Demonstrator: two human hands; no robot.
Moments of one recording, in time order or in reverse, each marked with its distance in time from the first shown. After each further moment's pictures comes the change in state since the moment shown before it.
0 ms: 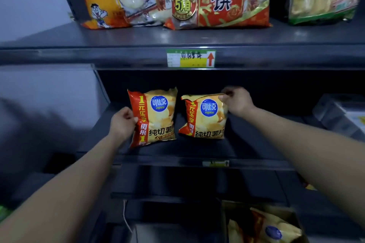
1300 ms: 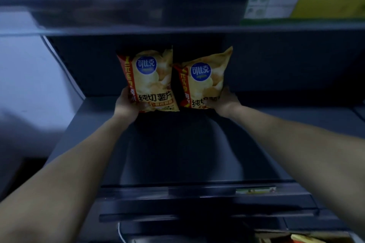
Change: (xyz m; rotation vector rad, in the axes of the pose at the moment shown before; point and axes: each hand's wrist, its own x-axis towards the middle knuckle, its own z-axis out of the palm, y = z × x) left_hand 0.191 -0.060 0.072 -0.025 -0.130 0.046; right_hand 0.136 0.043 0.169 -0.108 -0.148 0.290
